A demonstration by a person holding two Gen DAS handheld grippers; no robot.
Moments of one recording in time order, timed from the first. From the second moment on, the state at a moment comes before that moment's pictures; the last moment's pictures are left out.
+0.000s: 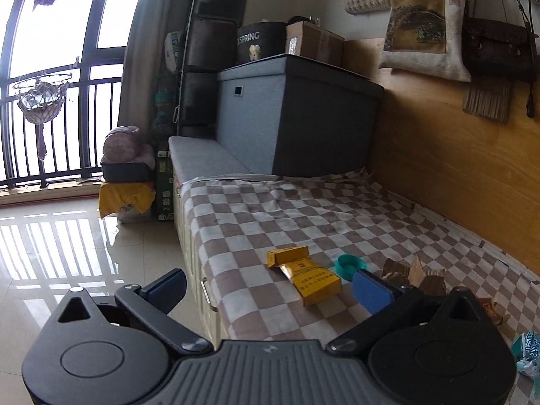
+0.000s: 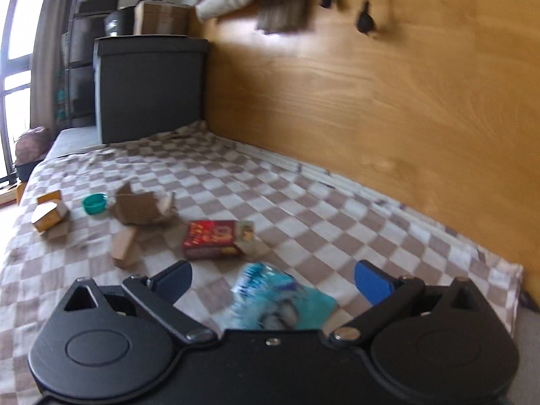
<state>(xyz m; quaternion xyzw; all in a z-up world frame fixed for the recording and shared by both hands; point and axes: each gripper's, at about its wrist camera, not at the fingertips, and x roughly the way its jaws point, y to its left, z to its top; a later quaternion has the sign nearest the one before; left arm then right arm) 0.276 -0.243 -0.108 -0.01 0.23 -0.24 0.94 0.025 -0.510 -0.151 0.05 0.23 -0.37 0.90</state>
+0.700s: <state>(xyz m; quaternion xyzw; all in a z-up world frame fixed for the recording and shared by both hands) 0.389 -0.350 -0.163 -0.09 0.40 -0.22 0.89 0.025 -0.578 -0.189 0.32 0.24 -0.39 0.83</state>
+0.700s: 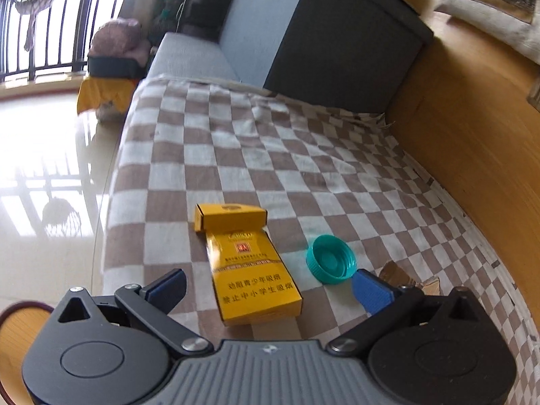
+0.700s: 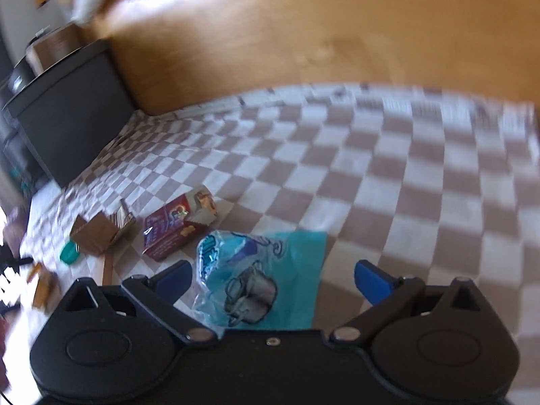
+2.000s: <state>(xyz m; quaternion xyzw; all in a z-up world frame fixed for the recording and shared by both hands) 0.358 -0.324 -0.176 -0.03 0.35 -0.26 0.90 0.047 -0.543 -0.180 0.28 0.23 -0.38 0.85</state>
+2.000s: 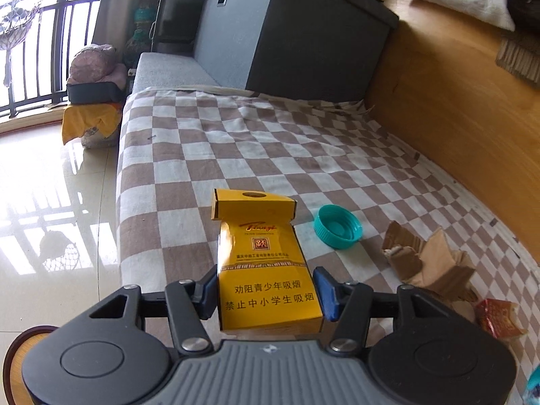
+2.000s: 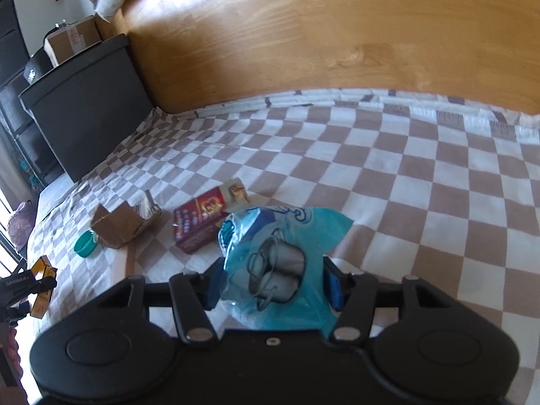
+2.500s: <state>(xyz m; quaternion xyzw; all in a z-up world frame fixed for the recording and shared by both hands) 0.311 -0.259 -0.127 0.01 0.27 -0.29 0.92 0.092 -0.486 -0.138 0.22 0.22 -0.33 0.89</state>
